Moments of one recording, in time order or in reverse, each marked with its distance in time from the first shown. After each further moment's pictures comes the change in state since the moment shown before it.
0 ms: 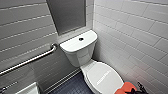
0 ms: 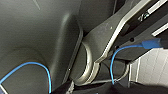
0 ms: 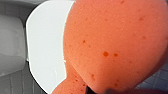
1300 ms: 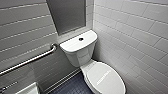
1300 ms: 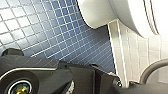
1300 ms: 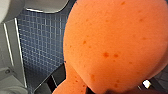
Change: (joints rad) left arm -0.471 -0.331 0.374 -0.080 0.062 -0.120; right arm -0.623 0.064 -0.159 -0.262 0.251 -0.005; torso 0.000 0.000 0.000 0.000
